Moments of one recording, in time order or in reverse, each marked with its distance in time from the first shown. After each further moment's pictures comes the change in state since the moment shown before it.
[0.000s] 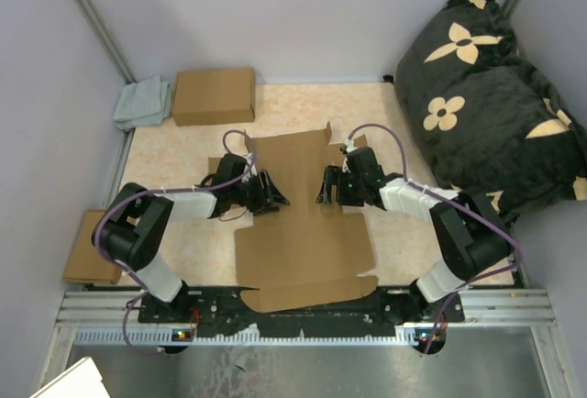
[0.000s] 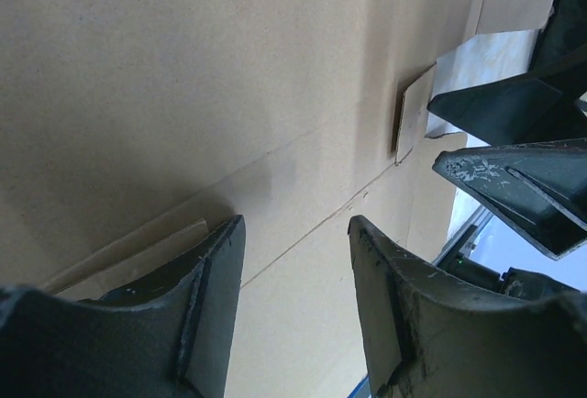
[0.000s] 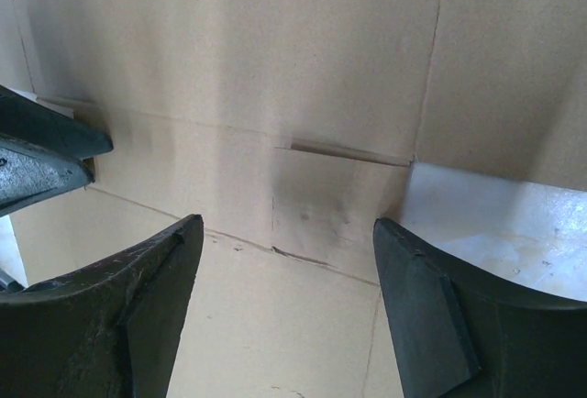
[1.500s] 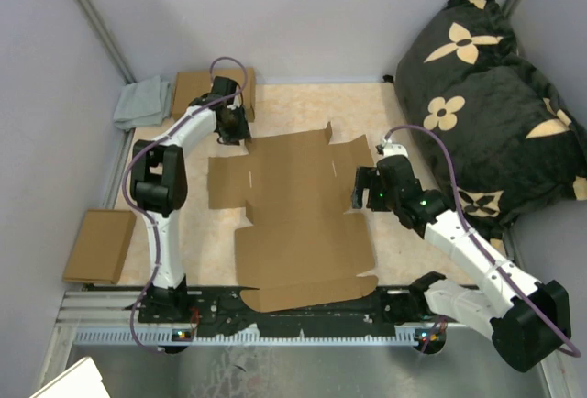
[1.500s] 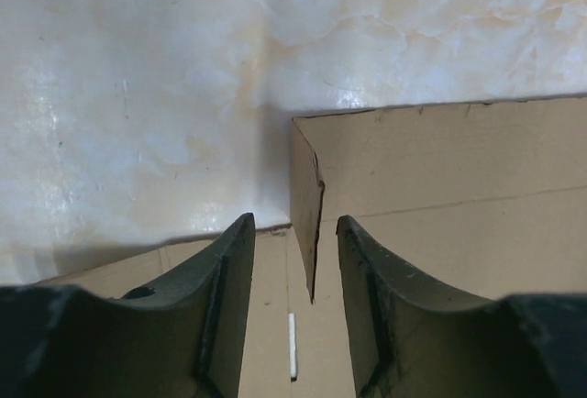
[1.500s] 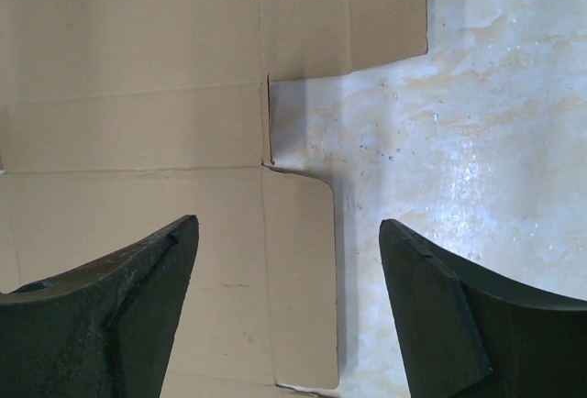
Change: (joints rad) left arm 0.239 0.484 1.070 -0.837 -0.420 0.424; right arm 0.012 -0.573 -0.022 -0.447 0.367 -0.067
